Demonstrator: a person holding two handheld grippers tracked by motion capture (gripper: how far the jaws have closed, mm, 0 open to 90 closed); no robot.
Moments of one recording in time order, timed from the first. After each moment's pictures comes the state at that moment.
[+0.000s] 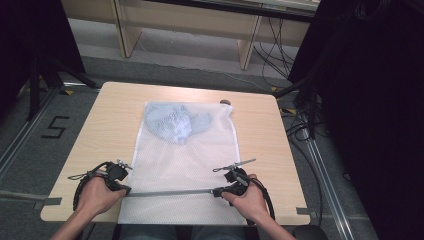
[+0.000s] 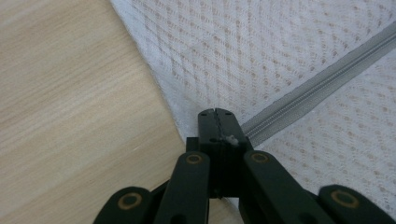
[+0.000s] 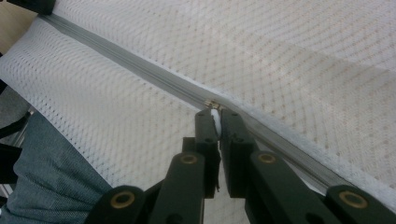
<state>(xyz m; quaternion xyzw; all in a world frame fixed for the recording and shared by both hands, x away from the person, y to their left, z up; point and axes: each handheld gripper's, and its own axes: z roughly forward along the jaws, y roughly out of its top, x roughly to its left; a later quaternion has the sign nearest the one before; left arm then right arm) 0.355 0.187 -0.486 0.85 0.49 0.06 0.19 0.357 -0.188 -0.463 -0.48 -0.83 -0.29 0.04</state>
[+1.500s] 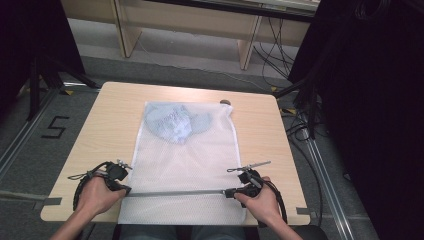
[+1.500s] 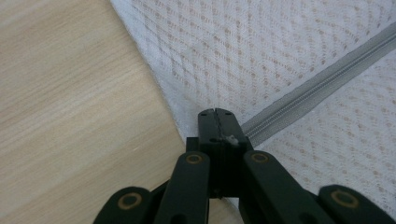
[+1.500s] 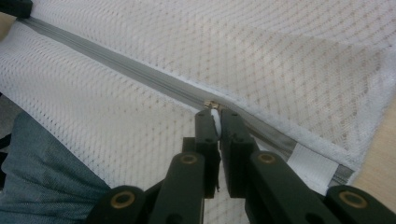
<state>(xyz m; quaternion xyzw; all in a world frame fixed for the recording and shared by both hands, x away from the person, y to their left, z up) 0.355 0.187 -0.487 0.85 0.49 0.06 0.19 0.352 -0.221 -0.461 -0.52 -0.81 -0.28 0.04</state>
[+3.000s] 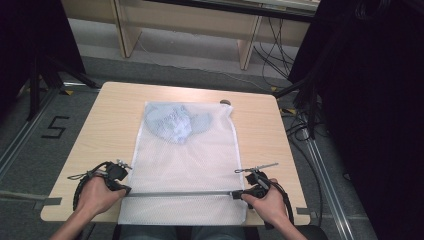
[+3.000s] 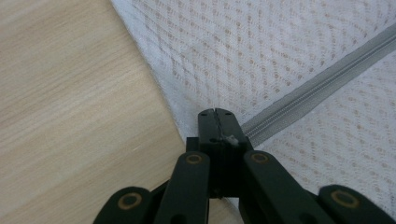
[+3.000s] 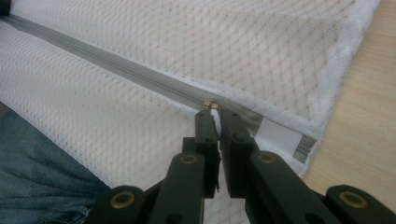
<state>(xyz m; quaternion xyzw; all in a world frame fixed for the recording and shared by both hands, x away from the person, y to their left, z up) 0.354 0.187 -0.487 0.85 0.49 0.05 0.19 0.353 -0.245 -0.466 -0.51 -0.81 -0.28 0.03</state>
